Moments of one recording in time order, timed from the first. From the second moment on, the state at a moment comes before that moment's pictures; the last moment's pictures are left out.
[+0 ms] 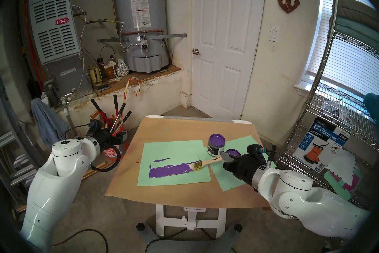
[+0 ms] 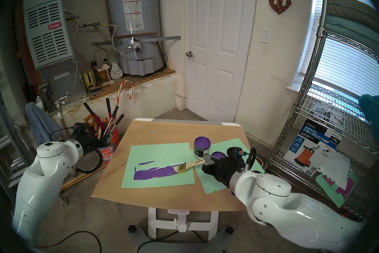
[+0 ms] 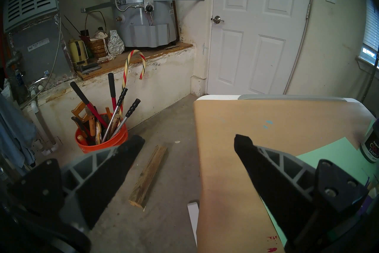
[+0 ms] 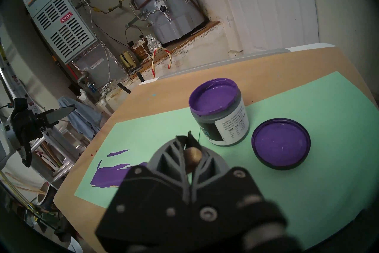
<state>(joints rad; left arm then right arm) 1.77 -0.95 -1.69 -1.90 -0.67 0.54 0.03 -1.74 -0.59 1.09 -2.21 1.26 0.13 -0.40</state>
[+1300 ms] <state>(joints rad) 1.77 -0.95 -1.69 -1.90 -0.67 0.54 0.03 -1.80 -0.50 1.18 -2.20 1.32 0.09 -0.38</state>
